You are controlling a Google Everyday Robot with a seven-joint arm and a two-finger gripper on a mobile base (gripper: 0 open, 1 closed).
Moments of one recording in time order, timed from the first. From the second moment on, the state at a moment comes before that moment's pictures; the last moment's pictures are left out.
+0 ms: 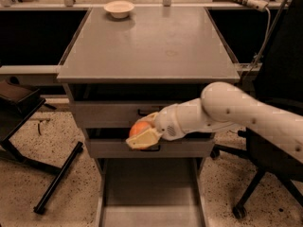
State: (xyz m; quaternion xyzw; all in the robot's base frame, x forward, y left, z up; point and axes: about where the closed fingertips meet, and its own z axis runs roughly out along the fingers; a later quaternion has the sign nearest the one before) arm 0.514 0.030 0.742 -0.48 0.73 0.35 0.34
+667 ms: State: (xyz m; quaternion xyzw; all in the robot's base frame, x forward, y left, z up) arm 0.509 0.066 0.739 -0.51 0.71 0.36 0.32
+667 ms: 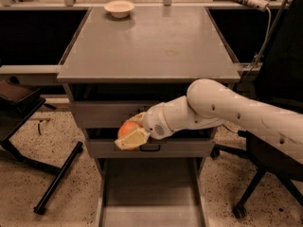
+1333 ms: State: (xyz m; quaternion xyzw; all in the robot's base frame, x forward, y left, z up) arm 0.455 0.074 0.627 -0.44 0.76 0.38 0.30
